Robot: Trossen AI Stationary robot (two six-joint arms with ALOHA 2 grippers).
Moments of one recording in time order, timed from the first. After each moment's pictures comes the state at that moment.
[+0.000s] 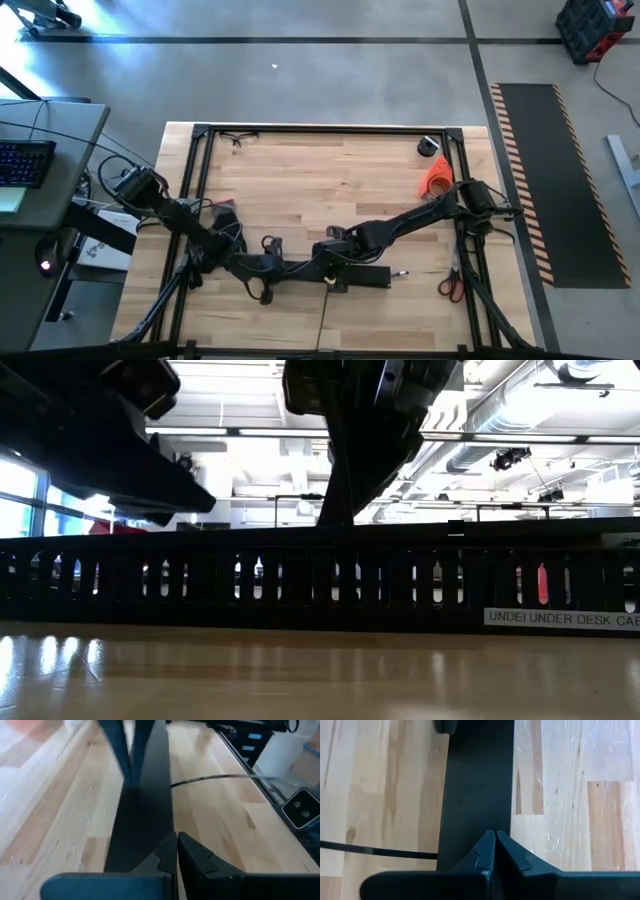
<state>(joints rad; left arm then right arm) -0.58 1.66 0.52 0.69 -0.40 -0.35 0.30 2.01 1.48 -0.55 0.01 0.29</state>
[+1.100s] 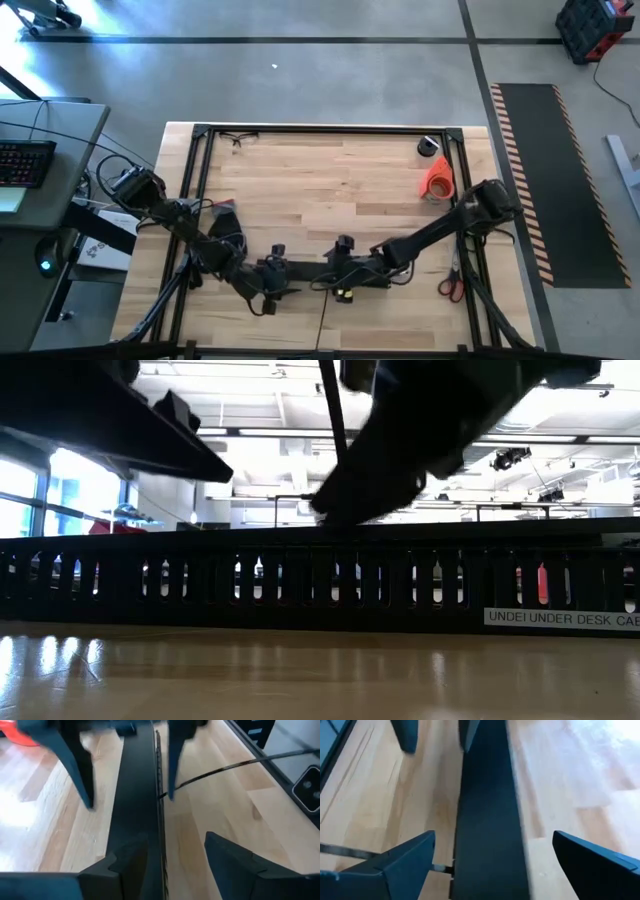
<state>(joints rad) -0.65 1.65 0.71 0.37 -0.52 -0.20 0.44 1.89 1.10 0.03 0.33 0.34</state>
